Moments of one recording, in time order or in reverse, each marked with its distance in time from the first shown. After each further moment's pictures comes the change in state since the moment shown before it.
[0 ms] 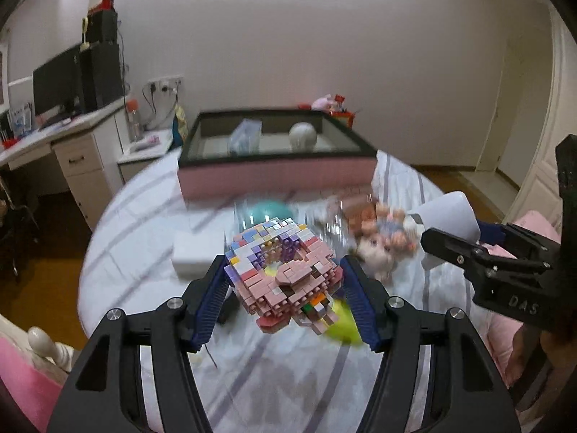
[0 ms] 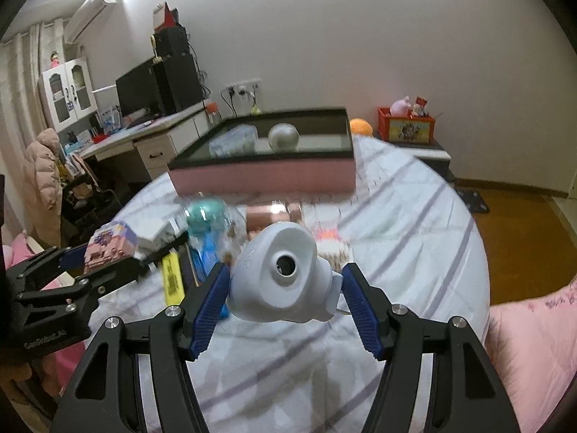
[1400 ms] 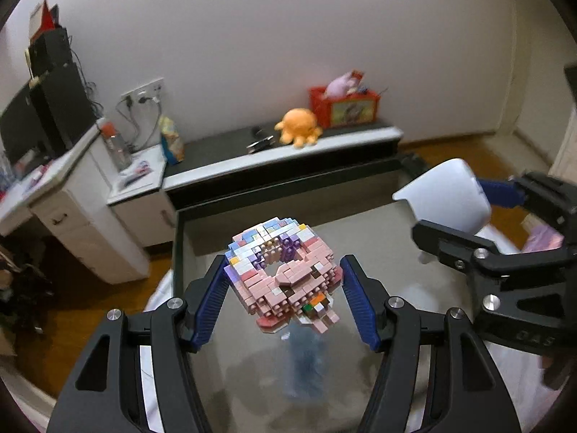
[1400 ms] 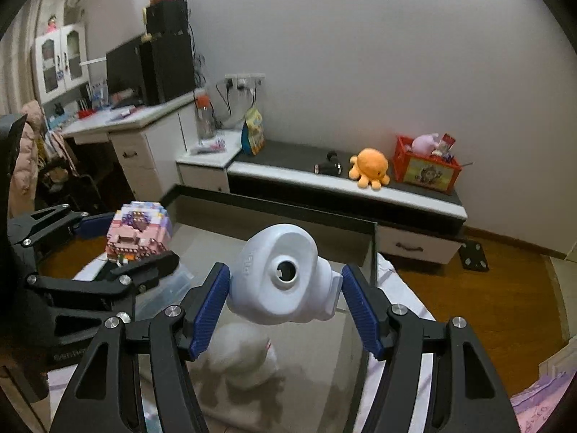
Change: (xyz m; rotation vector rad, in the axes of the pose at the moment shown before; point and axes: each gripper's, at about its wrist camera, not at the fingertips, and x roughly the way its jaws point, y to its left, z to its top) left arm 0.229 0.049 0.208 0.156 0.172 0.080; right arm 0.188 -0.008 0.198 -0.159 0.105 -0.041
